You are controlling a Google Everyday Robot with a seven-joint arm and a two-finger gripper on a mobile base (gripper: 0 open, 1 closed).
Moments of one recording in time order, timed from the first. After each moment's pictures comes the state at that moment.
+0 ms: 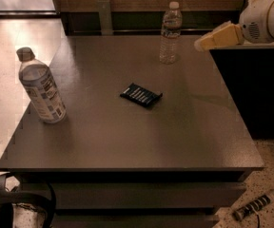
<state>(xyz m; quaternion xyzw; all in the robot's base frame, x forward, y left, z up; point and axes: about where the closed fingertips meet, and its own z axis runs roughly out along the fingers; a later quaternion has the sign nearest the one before) 0.650 -0.229 0.995 -0.33 0.78 0.01 0.53</state>
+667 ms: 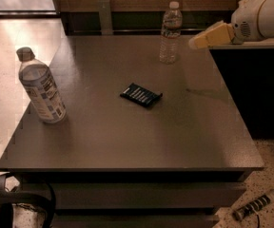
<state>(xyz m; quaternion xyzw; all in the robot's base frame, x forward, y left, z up) 0.675 -0.217 0.985 -0.33 0.78 0.04 0.54</state>
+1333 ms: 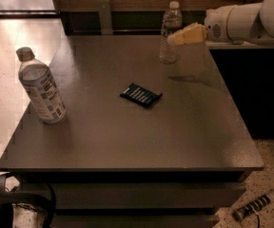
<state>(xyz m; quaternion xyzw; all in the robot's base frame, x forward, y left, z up) 0.747 -0.170 0.946 -0.33 0.75 0.16 0.55</state>
